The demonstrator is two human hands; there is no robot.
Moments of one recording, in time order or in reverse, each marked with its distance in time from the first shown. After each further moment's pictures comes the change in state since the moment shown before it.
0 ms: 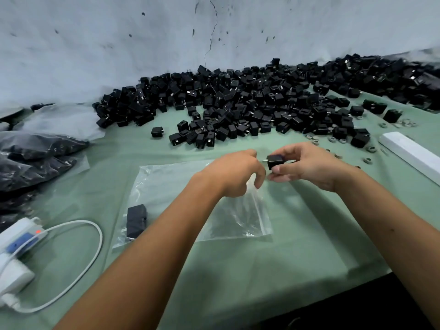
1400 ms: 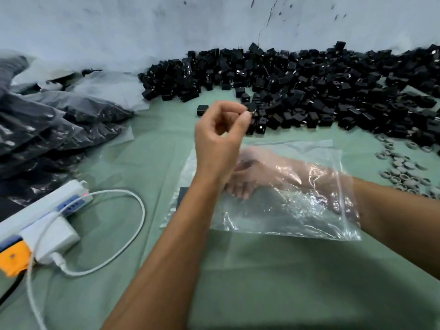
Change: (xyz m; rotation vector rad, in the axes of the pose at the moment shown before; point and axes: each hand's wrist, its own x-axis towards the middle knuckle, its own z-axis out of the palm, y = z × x) left_hand -0.067 -0.061 0.005 -1.091 1.196 -0.233; right_hand 0.089 -0.010 0.168 -0.352 -0.676 -0.097
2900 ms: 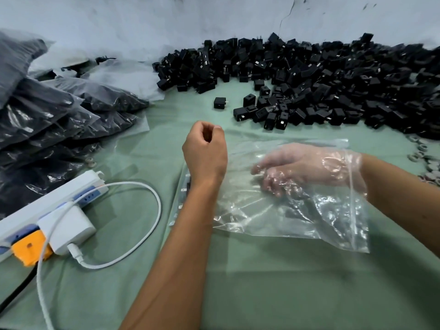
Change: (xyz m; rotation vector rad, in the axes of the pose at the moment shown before) left_hand 0.006 -0.052 -0.049 0.288 0.369 -0.292; right_hand -0.015 0.011 -0.029 -0.097 -0.086 0.053
